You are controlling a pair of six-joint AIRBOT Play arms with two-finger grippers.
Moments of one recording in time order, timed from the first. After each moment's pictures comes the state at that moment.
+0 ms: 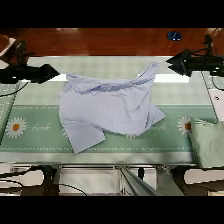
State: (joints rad) left arm 0.28 -1.46 1.24 0.87 -1.05 -1.18; right arm -0.34 -1.58 1.44 -0.59 1.25 1.27
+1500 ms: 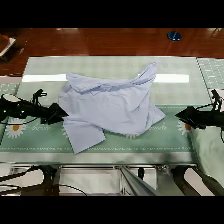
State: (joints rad) left arm 0.29 -1.42 0.75 0.88 -1.17 -1.26; right arm -0.53 -0.99 0.60 -0.92 1.15 1.26
